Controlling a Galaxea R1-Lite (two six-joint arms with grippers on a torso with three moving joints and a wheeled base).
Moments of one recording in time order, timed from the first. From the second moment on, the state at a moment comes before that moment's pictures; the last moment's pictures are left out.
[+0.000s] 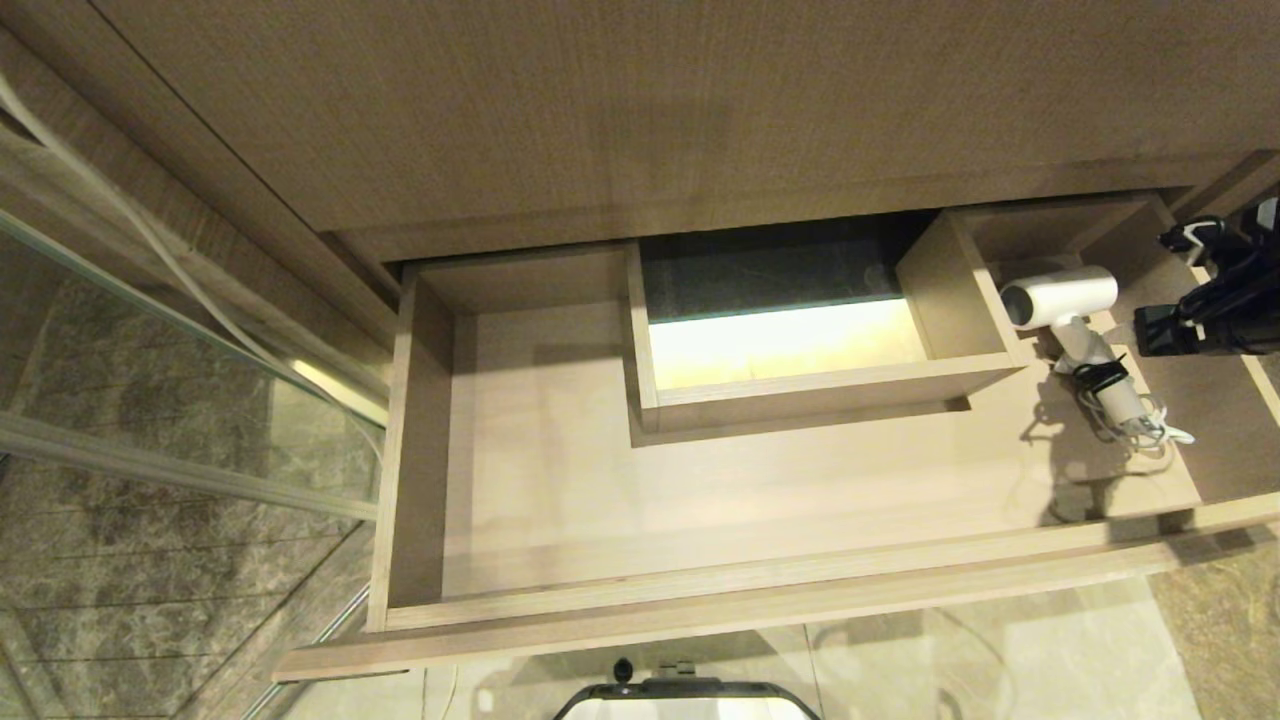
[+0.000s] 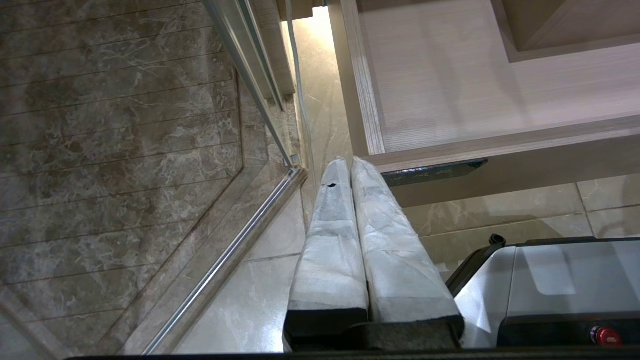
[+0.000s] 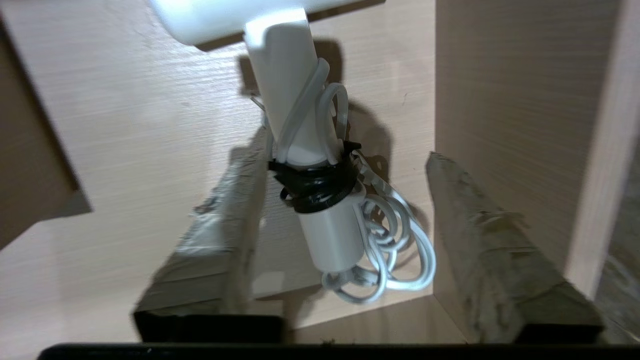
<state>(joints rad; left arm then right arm) 0.00 0.00 0.00 0.01 0.00 0.03 -0.43 2.10 -1.64 0.06 0.11 -0.27</state>
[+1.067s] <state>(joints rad) 0.00 0.00 0.00 0.01 0.00 0.03 -0.43 2.37 -1.82 -0.04 0.37 -0.39</state>
